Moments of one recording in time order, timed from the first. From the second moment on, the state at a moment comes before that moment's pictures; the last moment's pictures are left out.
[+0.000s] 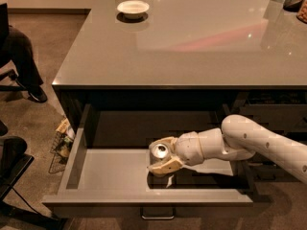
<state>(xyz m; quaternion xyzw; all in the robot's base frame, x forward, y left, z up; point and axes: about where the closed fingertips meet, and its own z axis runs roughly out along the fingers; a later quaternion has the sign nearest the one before) 0.479 -0.020 0.650 -0.54 0.64 0.41 0.37</state>
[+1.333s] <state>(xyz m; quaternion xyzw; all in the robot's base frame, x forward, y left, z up) 0.500 -0.024 0.703 -0.53 0.65 0.40 0.37</state>
